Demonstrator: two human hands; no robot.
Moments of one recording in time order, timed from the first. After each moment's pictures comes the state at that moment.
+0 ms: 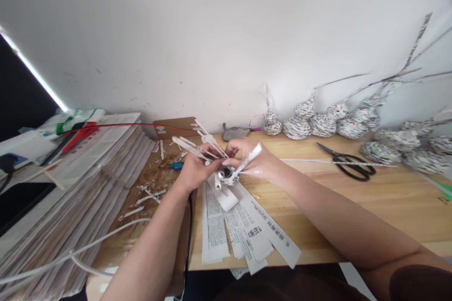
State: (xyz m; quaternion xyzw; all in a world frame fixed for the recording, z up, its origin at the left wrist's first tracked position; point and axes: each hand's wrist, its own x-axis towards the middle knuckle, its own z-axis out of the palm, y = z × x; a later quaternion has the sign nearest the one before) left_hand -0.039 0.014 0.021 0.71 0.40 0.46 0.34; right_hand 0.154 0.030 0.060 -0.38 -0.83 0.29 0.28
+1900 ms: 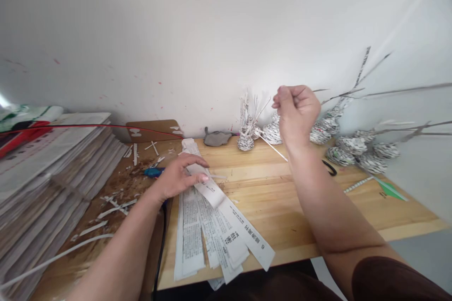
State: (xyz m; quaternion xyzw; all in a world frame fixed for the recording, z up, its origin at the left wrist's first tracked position) left_hand -0.050 0.024 0.008 0.80 0.44 0.32 0.25; right_hand 0.241 0.082 0.106 -0.37 -0.55 0.07 0.75
